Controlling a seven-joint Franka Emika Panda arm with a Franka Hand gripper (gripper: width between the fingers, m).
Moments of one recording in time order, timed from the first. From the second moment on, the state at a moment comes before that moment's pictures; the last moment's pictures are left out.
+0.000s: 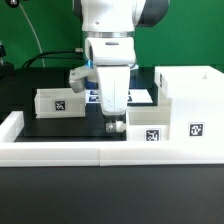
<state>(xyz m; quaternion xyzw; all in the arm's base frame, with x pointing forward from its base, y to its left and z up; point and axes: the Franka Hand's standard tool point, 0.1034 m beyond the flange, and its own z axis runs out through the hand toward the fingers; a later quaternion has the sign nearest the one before) 0.531 -0.034 0.014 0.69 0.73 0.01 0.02</state>
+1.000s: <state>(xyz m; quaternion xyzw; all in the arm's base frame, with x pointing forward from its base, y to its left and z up) 0.542 0.023 0.020 0.71 0.70 0.02 0.02</state>
